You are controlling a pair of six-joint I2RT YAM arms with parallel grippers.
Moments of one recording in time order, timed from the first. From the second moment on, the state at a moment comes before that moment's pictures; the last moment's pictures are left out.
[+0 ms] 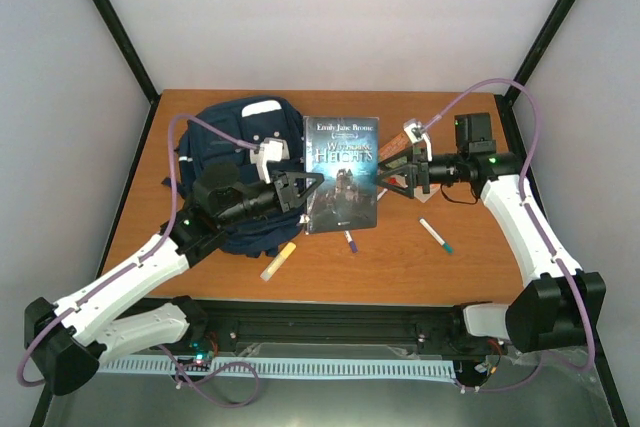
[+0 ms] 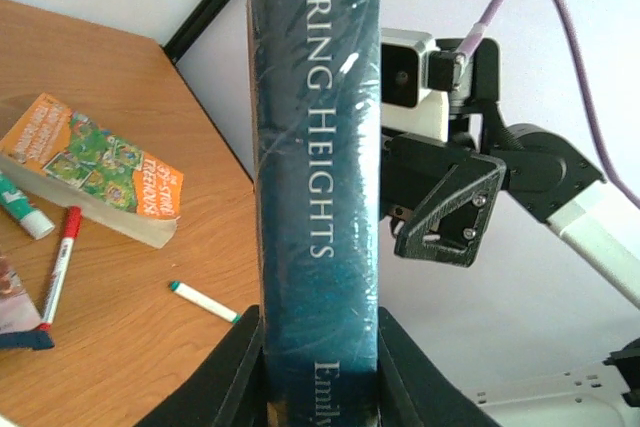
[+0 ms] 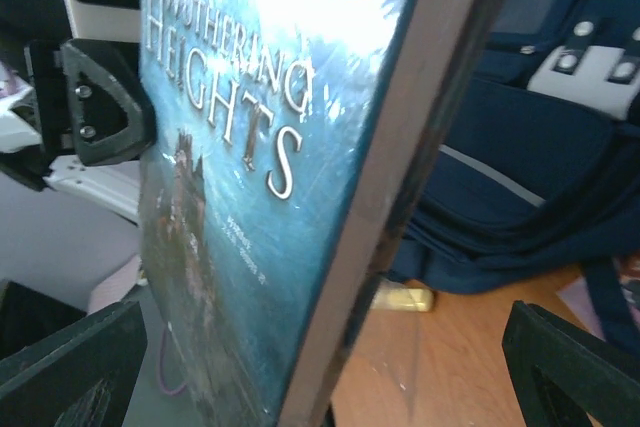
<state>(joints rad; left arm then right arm) -0.72 0.97 0.83 0.05 0.37 -0.79 0.13 1.30 1.16 -0.72 -1.25 -0.19</state>
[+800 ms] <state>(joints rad) -0.71 1.11 0.86 0.24 0.36 -0.87 0.15 1.33 1.16 -0.77 -1.49 -0.15</state>
